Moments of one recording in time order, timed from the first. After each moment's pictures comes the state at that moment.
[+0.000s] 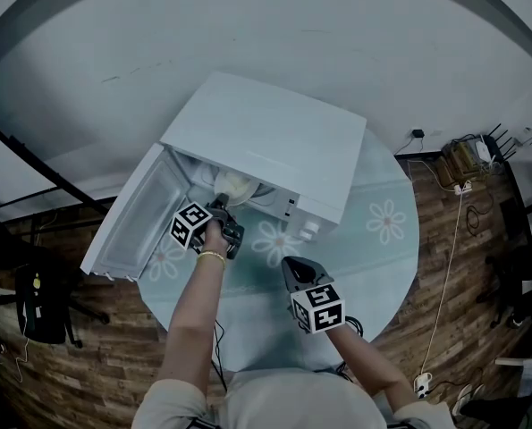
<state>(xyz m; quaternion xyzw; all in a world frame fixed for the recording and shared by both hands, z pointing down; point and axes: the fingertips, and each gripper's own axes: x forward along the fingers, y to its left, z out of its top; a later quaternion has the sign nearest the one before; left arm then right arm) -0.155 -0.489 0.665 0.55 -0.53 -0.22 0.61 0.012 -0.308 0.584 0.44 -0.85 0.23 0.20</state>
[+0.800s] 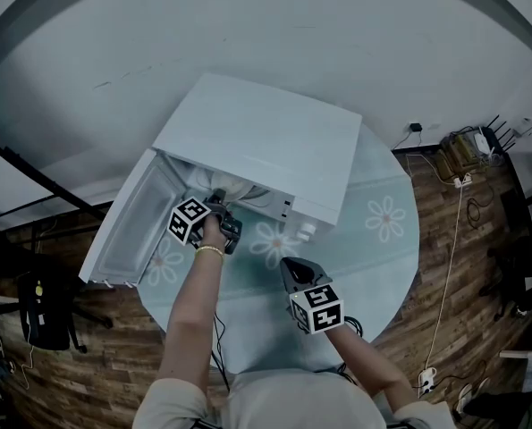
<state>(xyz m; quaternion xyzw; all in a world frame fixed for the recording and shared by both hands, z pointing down) -0.153 -0.512 0.666 0.56 -0.55 -0.20 0.59 0.016 -0.312 0.591 0.44 -0.84 0.24 0.19</state>
